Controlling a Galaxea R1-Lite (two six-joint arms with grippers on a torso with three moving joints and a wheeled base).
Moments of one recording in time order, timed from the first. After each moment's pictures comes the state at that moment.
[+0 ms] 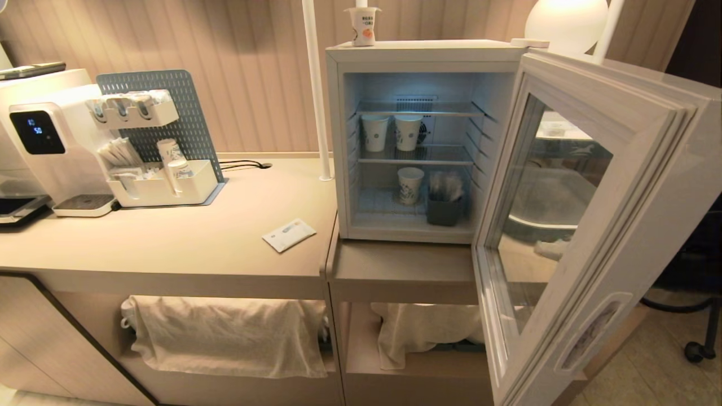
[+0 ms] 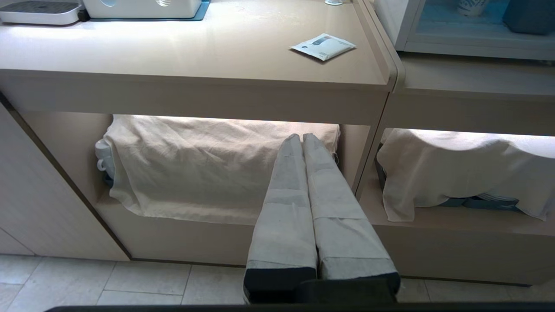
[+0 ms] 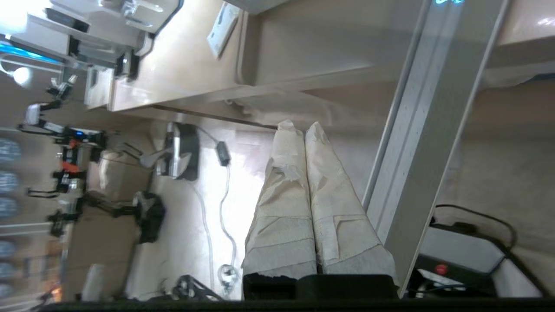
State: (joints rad) left arm 0.00 0.00 0.00 0.01 0.01 -0.03; right arm -0.05 1.69 -0.71 -0.45 0.73 0.57
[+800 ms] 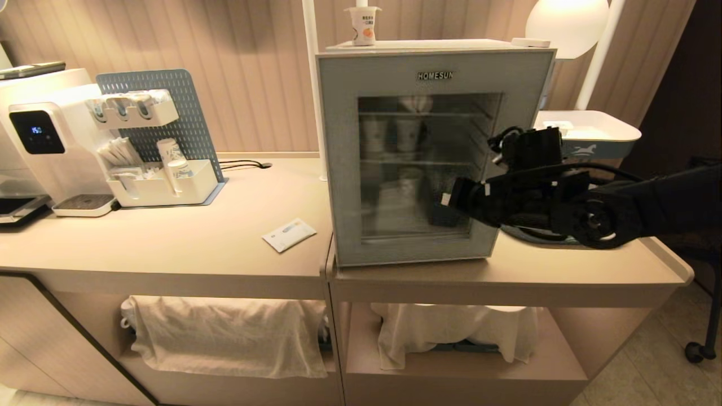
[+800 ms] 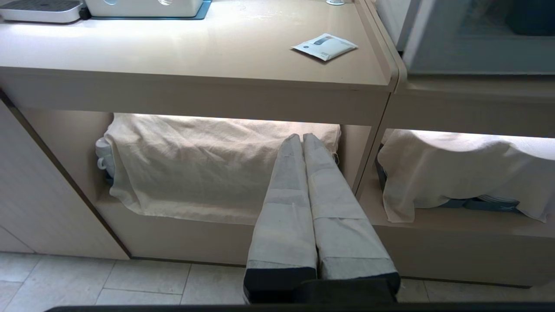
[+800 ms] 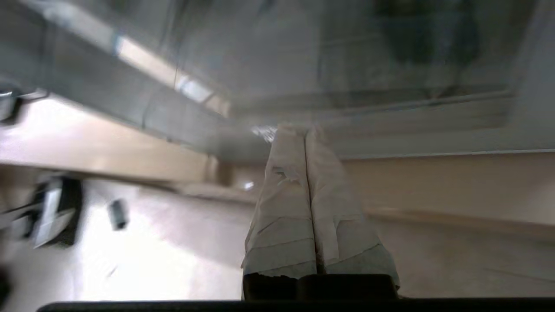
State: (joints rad) left arm 0.00 0.00 0.00 0.01 0.01 -0.03; right arm 0.40 1.99 -1.31 -0.27 0.02 0.52
